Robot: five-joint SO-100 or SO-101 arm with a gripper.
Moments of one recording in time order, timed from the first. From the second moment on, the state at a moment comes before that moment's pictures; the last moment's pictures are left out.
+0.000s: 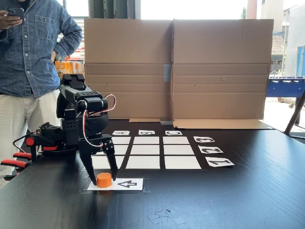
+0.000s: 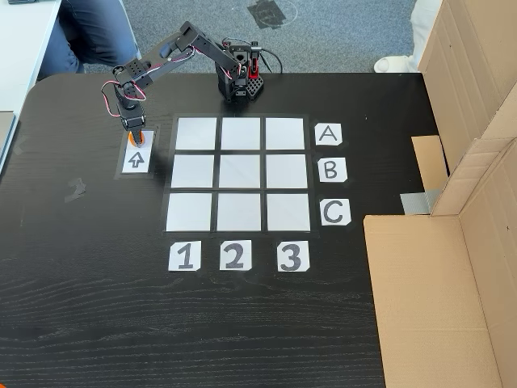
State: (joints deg) arm 54.1 50.8 61.1 78.5 4.7
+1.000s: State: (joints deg) arm 53.5 70.3 65.8 87.7 5.8
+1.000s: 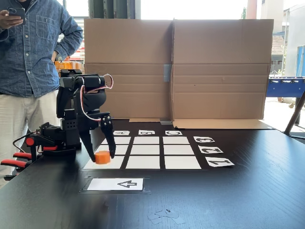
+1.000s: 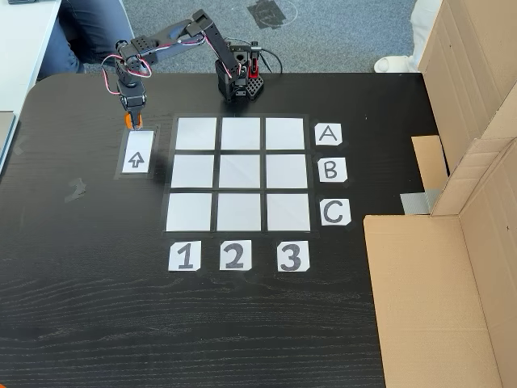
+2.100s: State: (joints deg) arm 40.5 121.2 122.8 85.7 6.2
